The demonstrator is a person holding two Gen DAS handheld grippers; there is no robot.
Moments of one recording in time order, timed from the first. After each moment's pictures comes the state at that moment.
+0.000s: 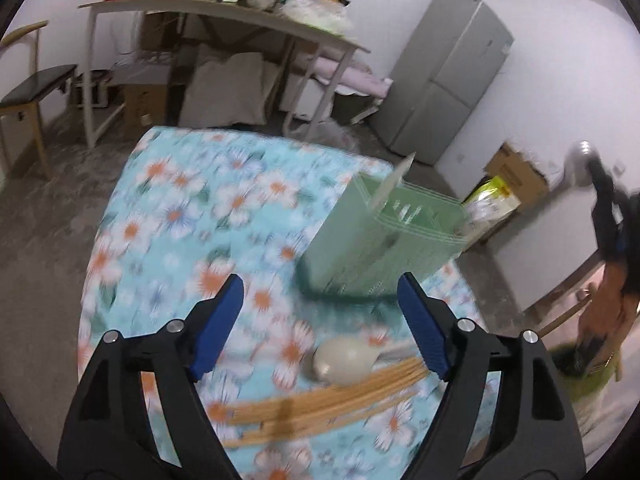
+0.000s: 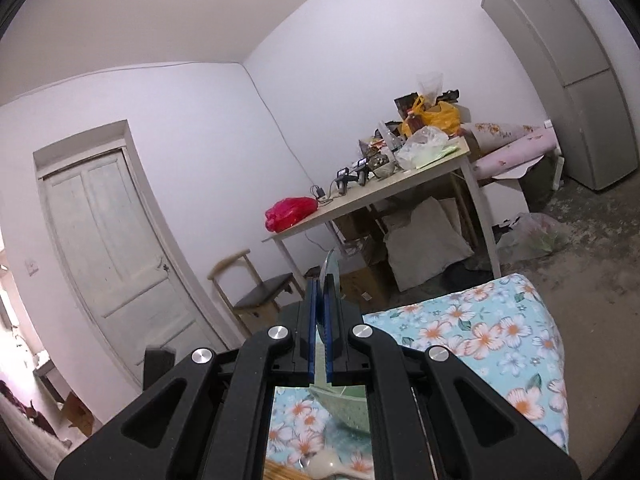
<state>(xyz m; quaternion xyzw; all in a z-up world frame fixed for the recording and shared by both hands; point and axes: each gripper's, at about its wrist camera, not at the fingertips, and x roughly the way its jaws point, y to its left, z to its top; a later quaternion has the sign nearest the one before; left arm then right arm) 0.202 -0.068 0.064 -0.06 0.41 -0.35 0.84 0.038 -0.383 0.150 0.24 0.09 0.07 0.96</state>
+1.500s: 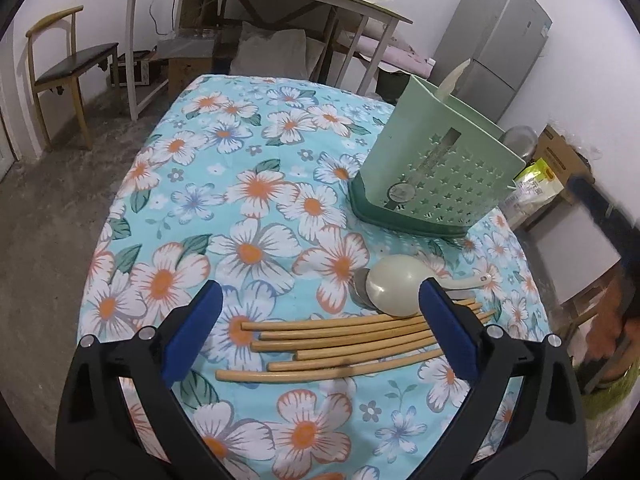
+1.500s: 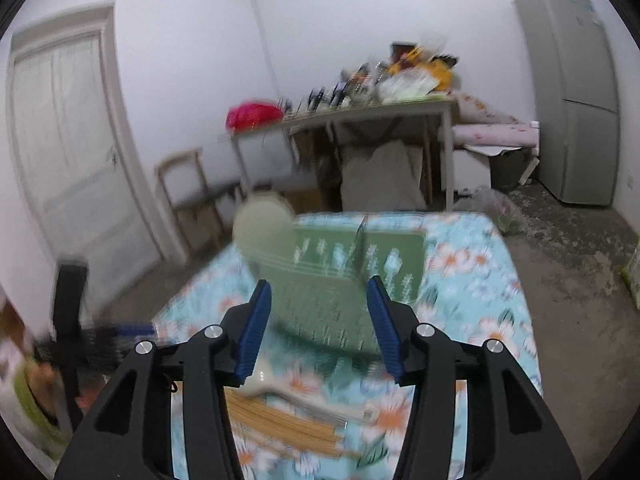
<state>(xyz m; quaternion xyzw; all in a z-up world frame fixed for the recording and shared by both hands) 0.161 -0.052 0.004 -0.03 0.43 -0.28 0.86 0.049 -0.307 0.057 0.09 0.25 0.01 0.96</state>
